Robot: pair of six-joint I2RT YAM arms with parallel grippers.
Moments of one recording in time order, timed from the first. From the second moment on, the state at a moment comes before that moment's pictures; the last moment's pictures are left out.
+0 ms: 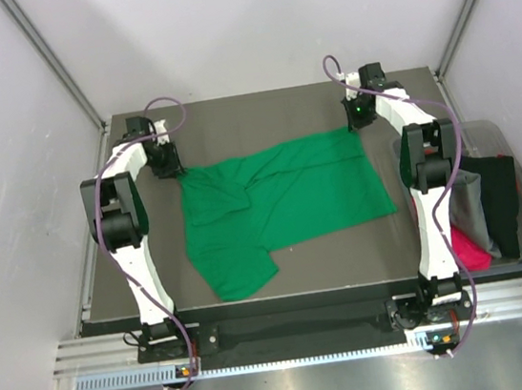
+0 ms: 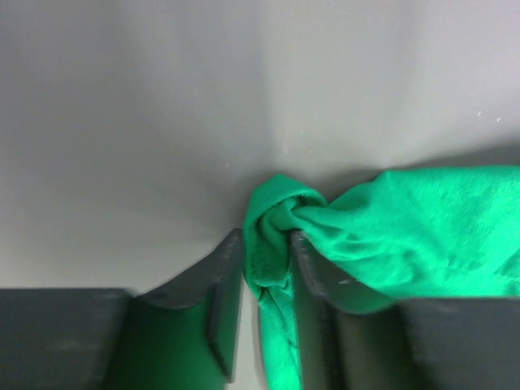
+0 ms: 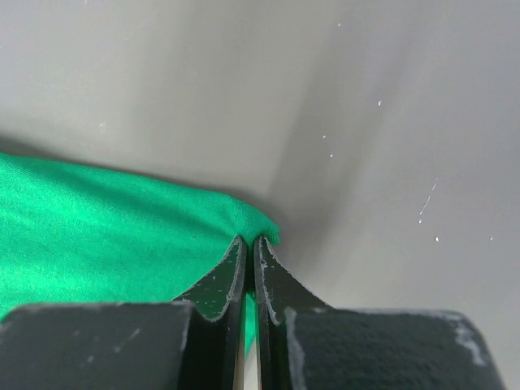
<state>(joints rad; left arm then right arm) 0.09 2.15 1.66 -0.58 0.28 -0.04 0.07 2.40 2.04 -0.63 -0.22 -0.21</state>
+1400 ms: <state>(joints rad) -0.01 2.08 1.72 -0.31 0.04 0.01 0.09 2.18 1.82 -0.47 -0.16 -0.20</state>
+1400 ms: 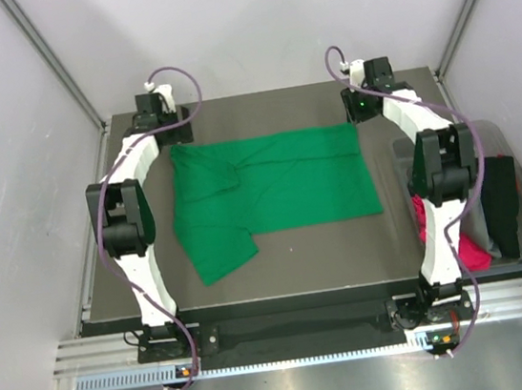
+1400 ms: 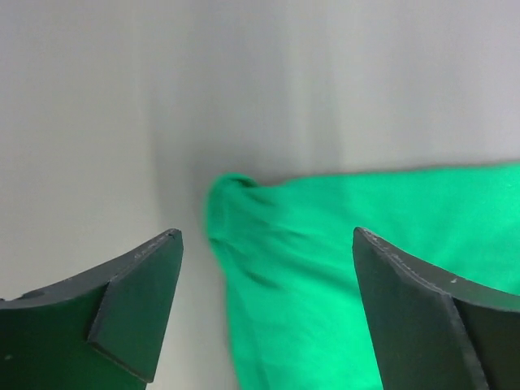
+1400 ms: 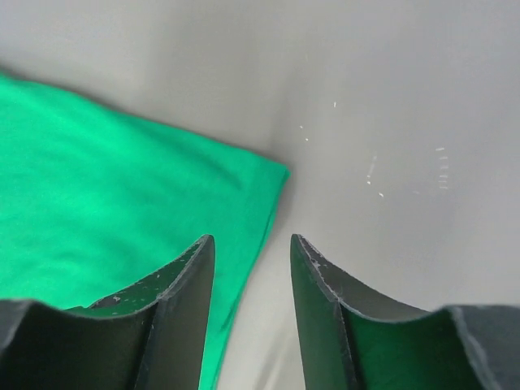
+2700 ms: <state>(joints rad) -0.01 1.90 1.40 -0.73 0.14 -0.03 0.39 1.99 1.39 -0.42 -0.28 -0.34</state>
